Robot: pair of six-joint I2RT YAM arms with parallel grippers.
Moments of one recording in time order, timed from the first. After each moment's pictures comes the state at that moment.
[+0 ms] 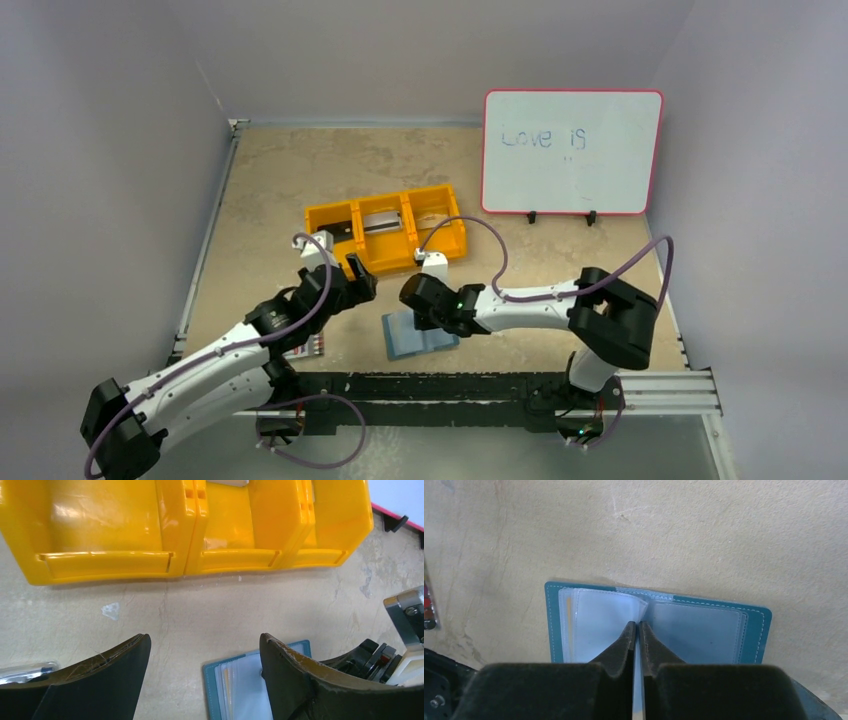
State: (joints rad) left arm -0.81 0.74 0.46 -0.37 -0.48 -0.89; right arm 1.18 1.64 0.88 -0.24 0.37 0.92
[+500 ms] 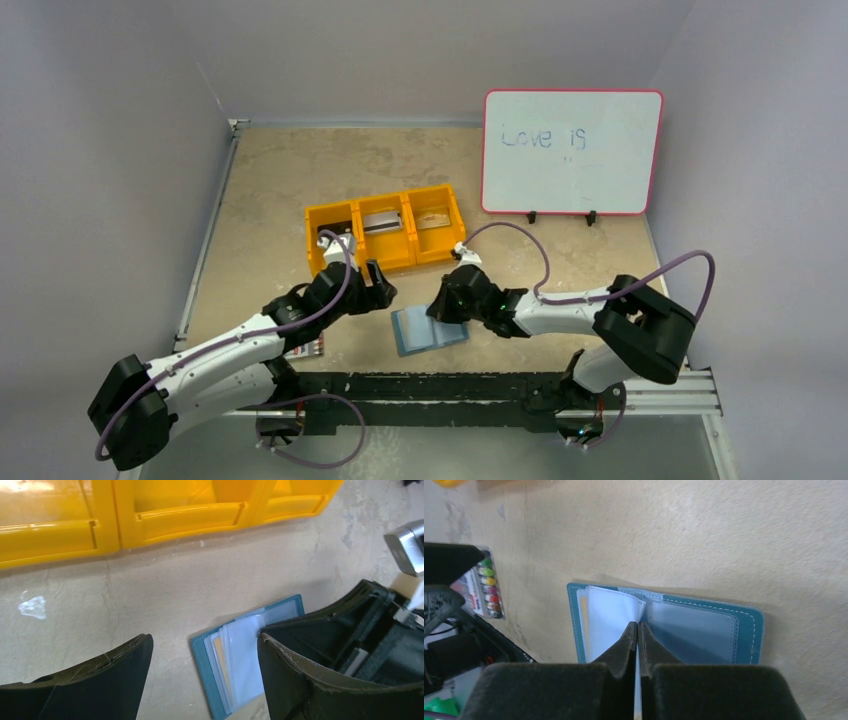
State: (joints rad) left arm -0.81 0.89 0.42 -0.20 -0.25 -0.85; right arm 1.00 1.48 0.55 0.17 0.11 0.97
